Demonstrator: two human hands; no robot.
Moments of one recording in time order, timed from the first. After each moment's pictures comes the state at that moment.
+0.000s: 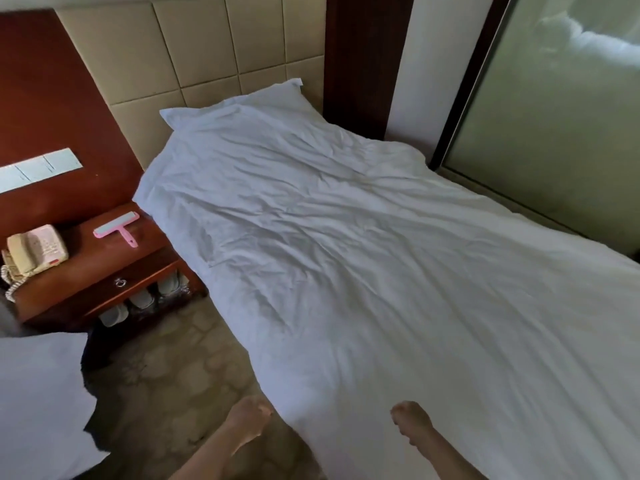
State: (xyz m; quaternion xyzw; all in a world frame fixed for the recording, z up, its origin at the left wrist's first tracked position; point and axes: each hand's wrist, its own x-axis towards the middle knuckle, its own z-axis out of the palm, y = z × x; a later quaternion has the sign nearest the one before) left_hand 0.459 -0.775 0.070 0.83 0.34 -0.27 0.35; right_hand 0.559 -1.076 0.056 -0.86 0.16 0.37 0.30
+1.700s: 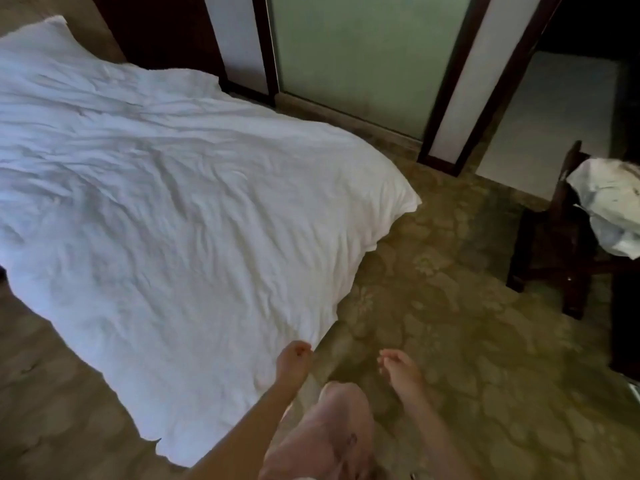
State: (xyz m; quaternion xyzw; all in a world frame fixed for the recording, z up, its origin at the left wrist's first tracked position) left_hand 0.358 -1.772 0.057 0.79 0.30 -0.23 0.49; right_hand 0.351 -1.976 0.062 -0.73 0.33 0.21 0.56
